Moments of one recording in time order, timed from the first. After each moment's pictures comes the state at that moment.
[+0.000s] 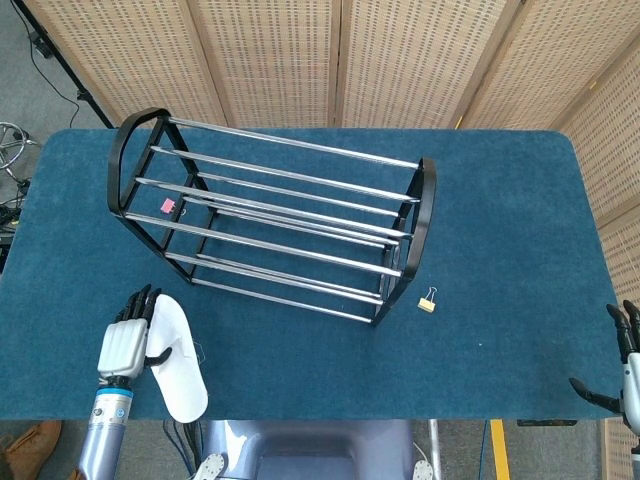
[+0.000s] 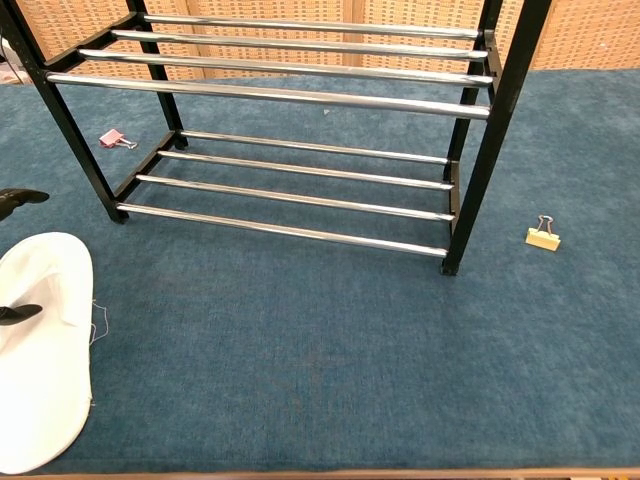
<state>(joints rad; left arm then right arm) -0.21 -1.61 -0.09 -1.58 1.19 1.33 0.41 -0.06 -0.96 0.08 -1.91 -1.37 1.55 -0.10</state>
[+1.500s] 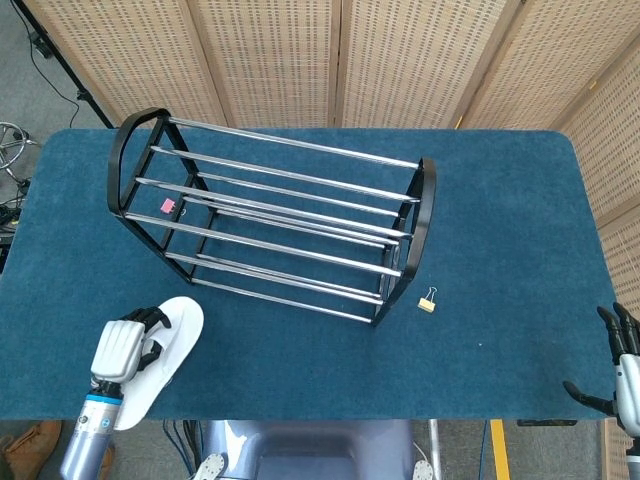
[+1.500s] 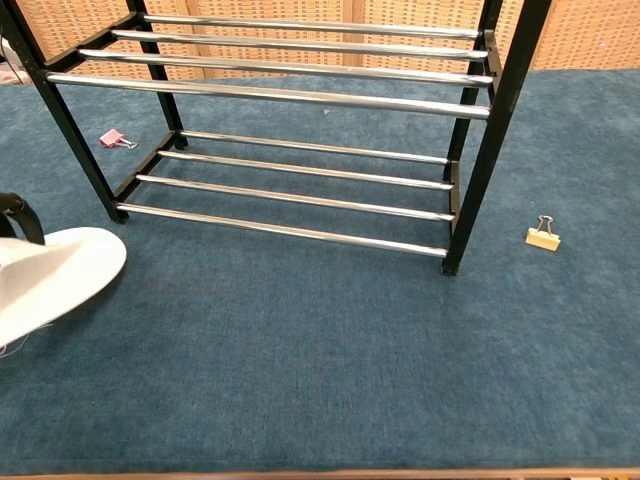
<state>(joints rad) -0.21 -1.58 0.00 -1.40 1.52 1.43 0.09 -0.05 -0.95 0.06 -1.92 -1.38 1.53 -0.09</state>
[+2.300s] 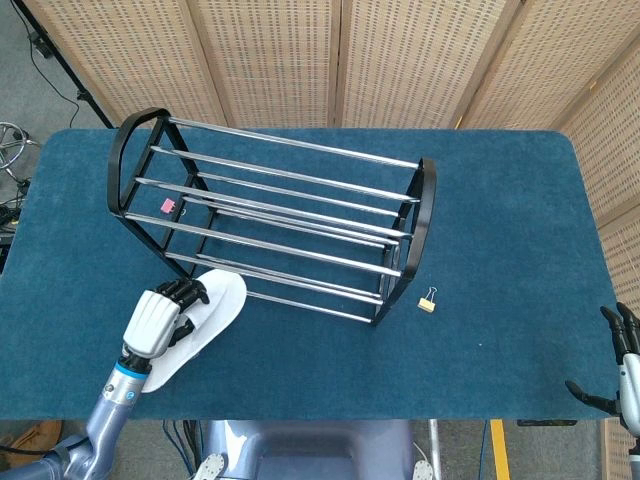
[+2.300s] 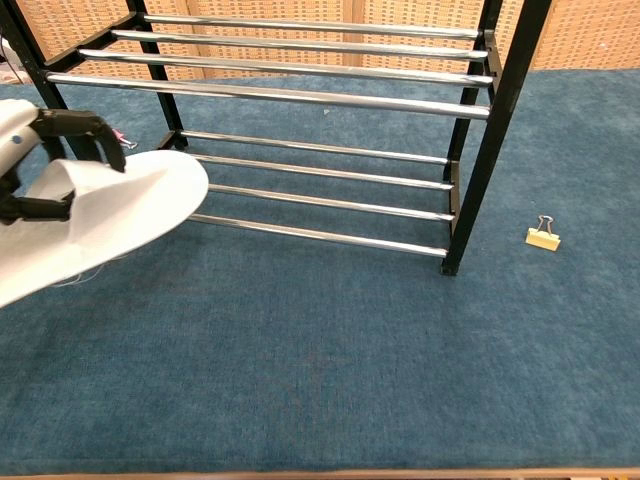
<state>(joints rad) -0.38 -1.72 -0.08 -1.13 1.72 1.50 -0.06 -0.05 -0.95 0.07 -1.91 -1.36 1.52 -0.07</state>
